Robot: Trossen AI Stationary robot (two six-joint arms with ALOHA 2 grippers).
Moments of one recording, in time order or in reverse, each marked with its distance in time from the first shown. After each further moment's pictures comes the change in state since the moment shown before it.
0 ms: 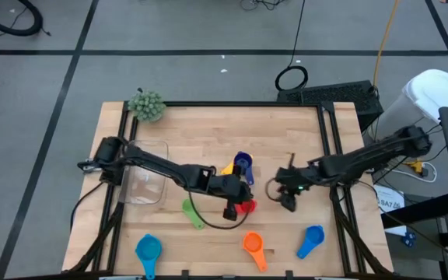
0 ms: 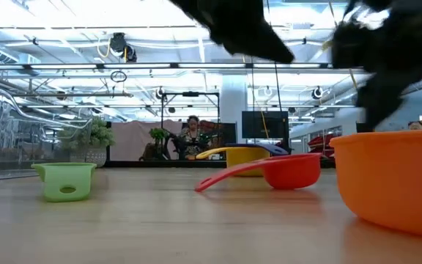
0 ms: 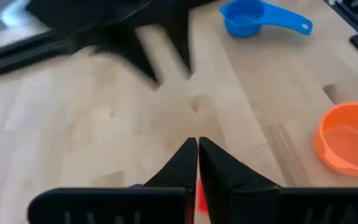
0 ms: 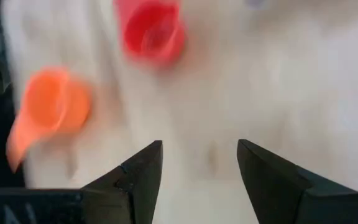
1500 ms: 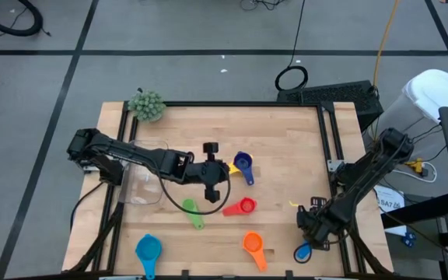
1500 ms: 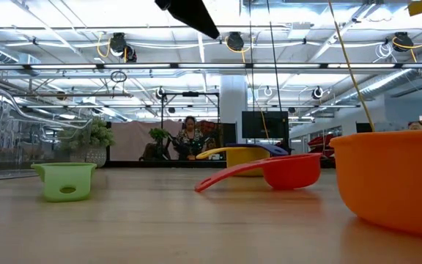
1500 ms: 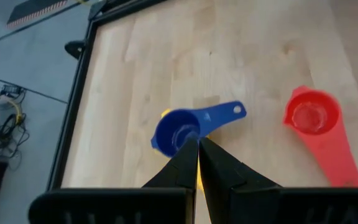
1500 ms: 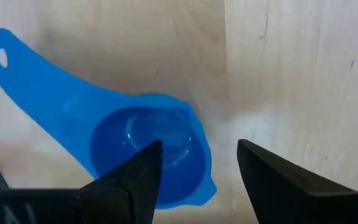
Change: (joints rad) left arm 0.000 -0.257 -0.004 -0.416 -0.329 -0.072; right arm 0.595 0.332 0.176 -0.348 -0.028 0.274
